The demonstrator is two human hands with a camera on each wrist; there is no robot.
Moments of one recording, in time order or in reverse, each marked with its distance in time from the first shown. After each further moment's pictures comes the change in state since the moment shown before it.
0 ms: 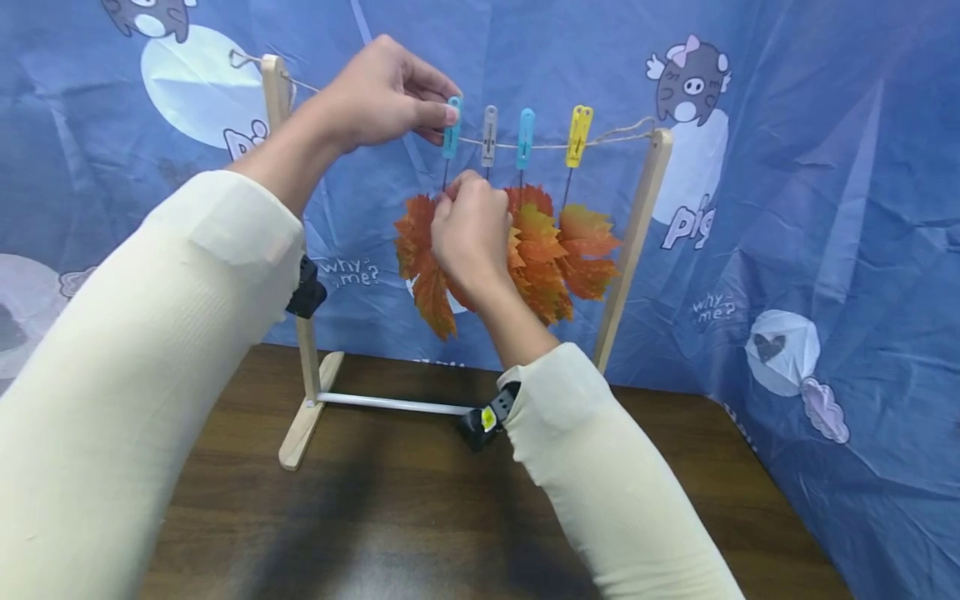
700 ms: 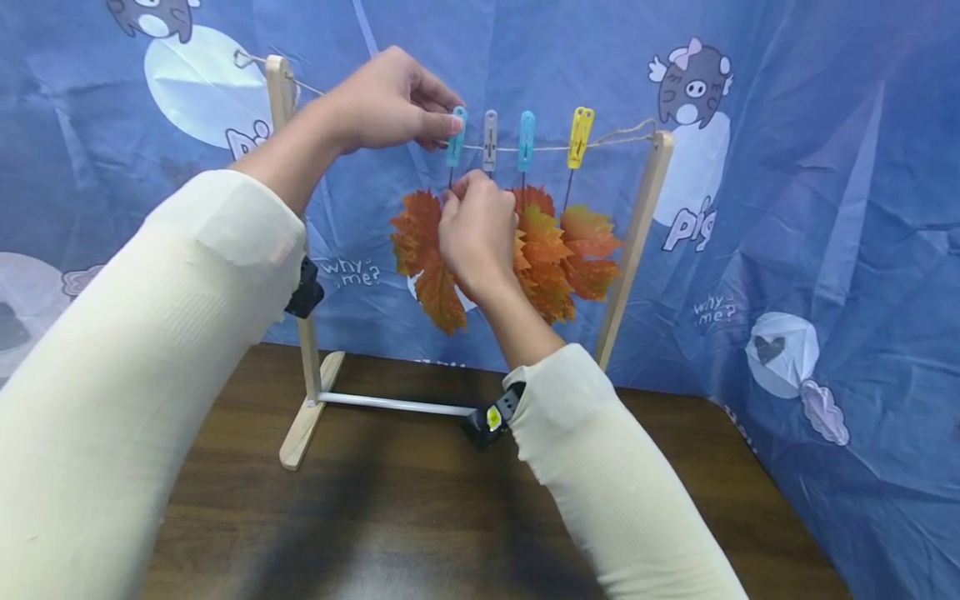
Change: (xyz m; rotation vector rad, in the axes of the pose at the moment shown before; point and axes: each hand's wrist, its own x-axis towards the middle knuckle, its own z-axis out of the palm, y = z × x) left_hand -0.001 -0.001 -0.002 0.082 -0.086 0.022; right_hand 0.004 0.001 -0.003 -0.004 -0.010 0.033
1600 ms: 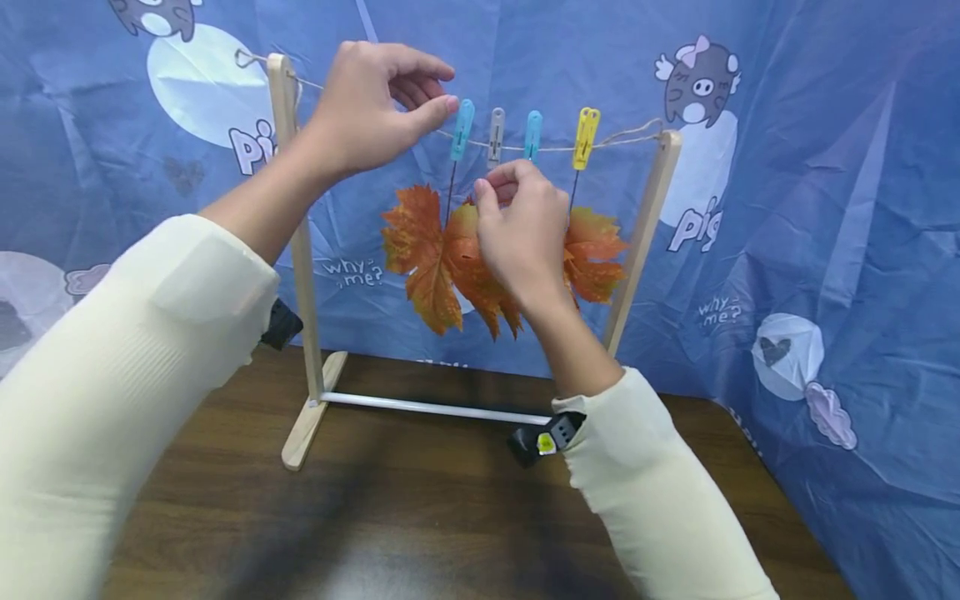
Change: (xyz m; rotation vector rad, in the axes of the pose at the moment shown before) left_hand -0.030 0.002 0.013 0.180 0.434 0.325; right_hand -0.012 0.018 -0.039 0.172 0.099 -0.157
